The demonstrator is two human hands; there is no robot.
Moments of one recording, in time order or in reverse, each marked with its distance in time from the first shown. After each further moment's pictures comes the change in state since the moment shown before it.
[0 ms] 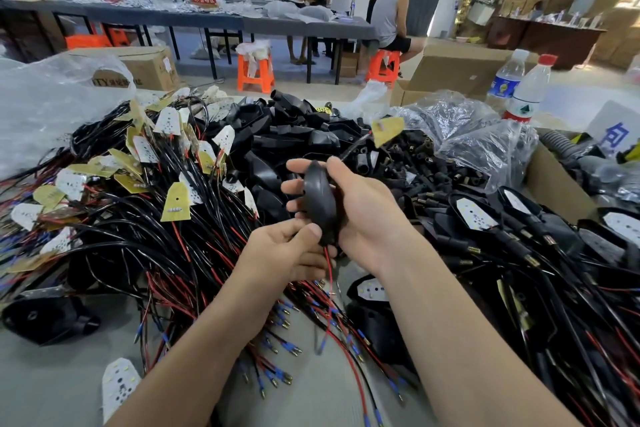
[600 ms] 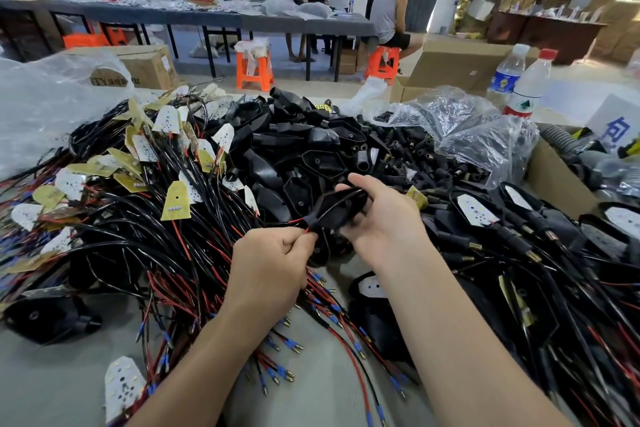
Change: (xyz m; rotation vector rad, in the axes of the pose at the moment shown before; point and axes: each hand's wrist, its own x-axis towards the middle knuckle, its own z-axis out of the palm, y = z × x) left_hand -0.007 -0.011 -0.006 0.689 0.212 0.345; right_hand 0.005 0.006 -0.015 0.365 0.513 0.096
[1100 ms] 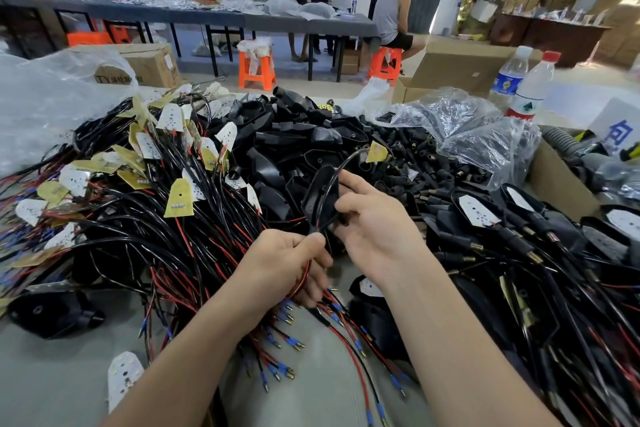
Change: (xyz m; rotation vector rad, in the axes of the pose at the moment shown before) left_hand 0.012 -0.002 -0.003 -0.480 -0.436 -0.340; right_hand -0.007 0.011 -0.005 -0.197 -0.302 -0.100
